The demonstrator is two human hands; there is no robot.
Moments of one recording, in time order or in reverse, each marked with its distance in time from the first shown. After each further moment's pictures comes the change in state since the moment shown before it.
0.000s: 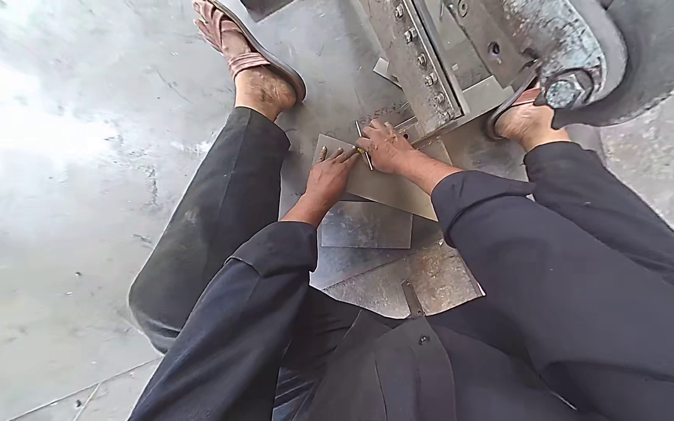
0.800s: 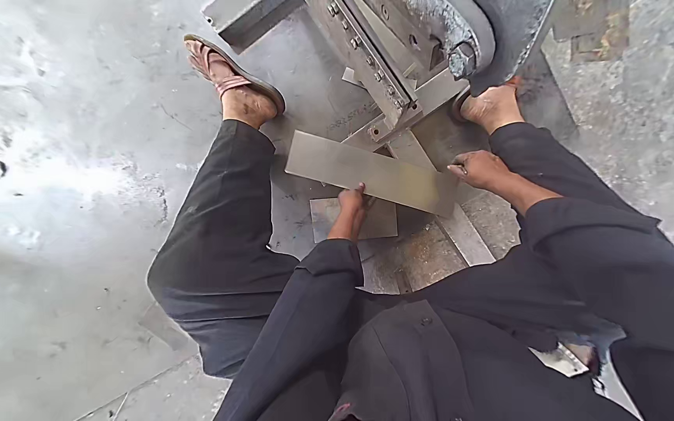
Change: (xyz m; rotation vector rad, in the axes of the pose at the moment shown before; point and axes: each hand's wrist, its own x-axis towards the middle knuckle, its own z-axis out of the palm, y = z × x) left_hand -0.006 0.133 0.064 -1.827 0.297 -1.111; right_hand -0.264 0.100 0.008 0.188 -0.189 0.666
